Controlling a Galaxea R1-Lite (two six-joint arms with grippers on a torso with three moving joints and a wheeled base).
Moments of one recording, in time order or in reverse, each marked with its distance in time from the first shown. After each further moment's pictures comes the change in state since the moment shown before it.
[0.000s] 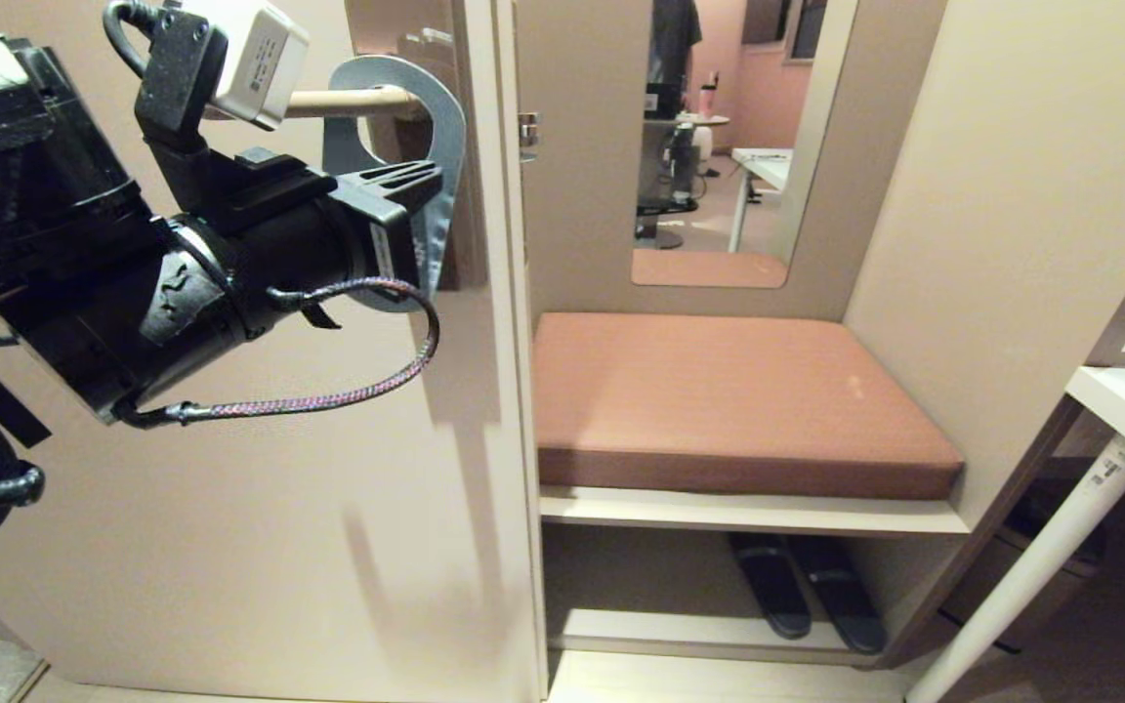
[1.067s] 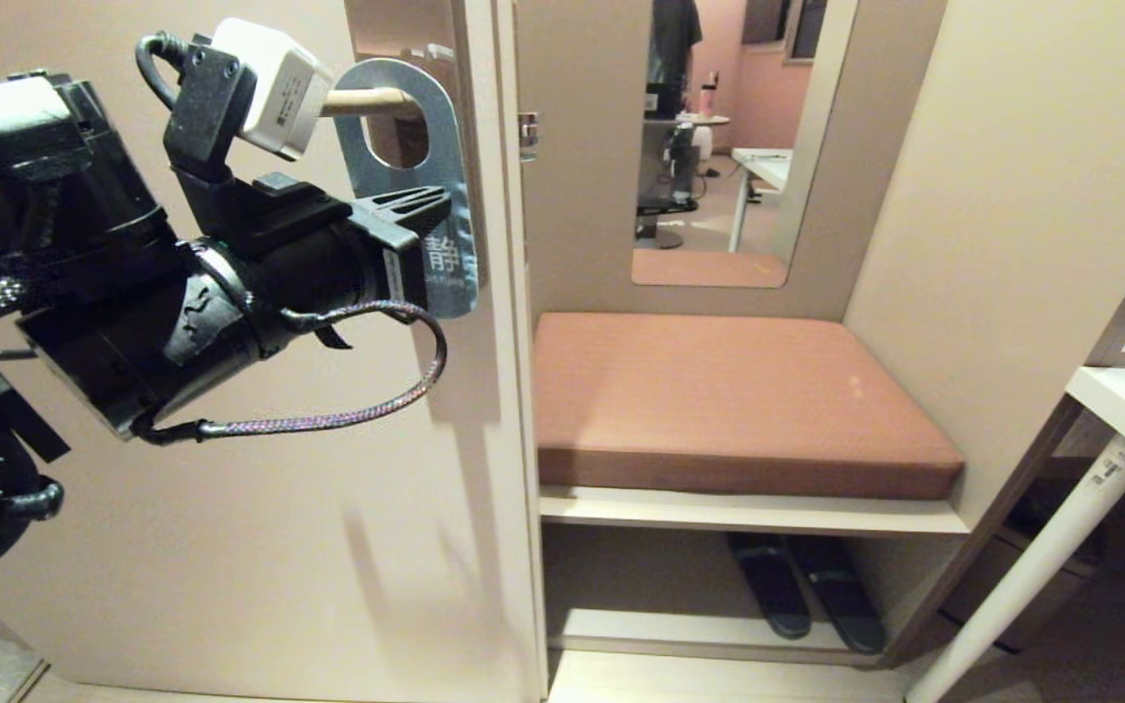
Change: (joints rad) left arm -0.005 0.016 0.025 -0.001 0.001 -0.001; right arm 0.000 0.000 0.000 0.000 0.000 0.000
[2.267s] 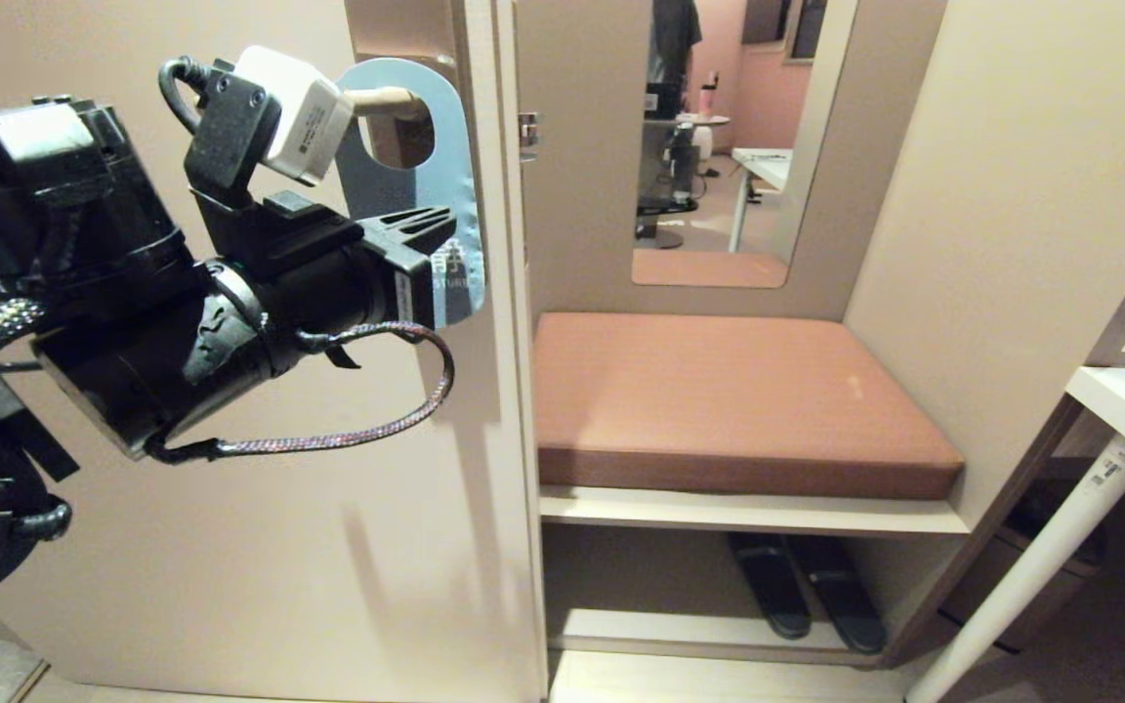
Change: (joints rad) left arm -0.017 -0.007 0.037 0.000 0.033 0.025; right arm 0.000 0.000 0.000 0.000 0.001 0.000
